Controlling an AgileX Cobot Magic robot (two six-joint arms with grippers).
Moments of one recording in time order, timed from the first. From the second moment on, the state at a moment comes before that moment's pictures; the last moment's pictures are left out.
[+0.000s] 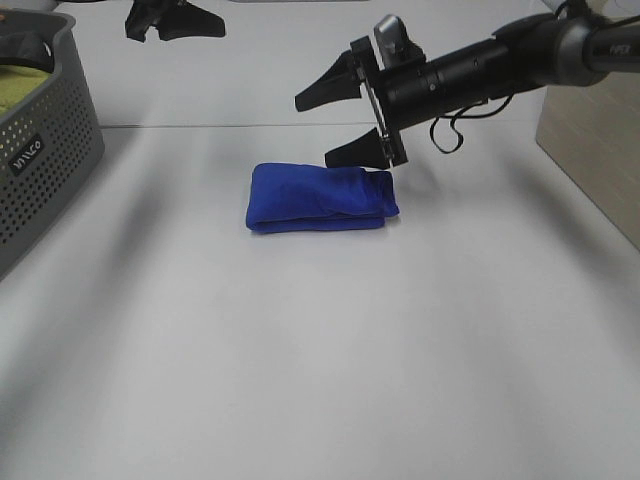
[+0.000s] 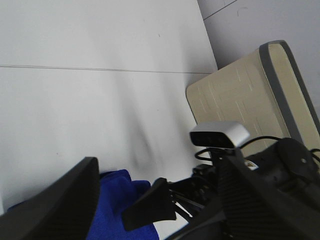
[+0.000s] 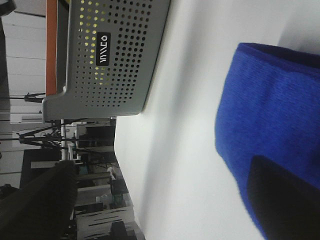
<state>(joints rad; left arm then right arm) -0.13 2.24 -2.03 -1.03 0.86 0.30 0.17 2.51 -1.97 1.24 1.22 -0.54</state>
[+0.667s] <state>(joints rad) -0.14 2.18 -2.03 -0.71 1.05 0.27 0.15 2.48 -1.99 1.03 1.20 -0.48</state>
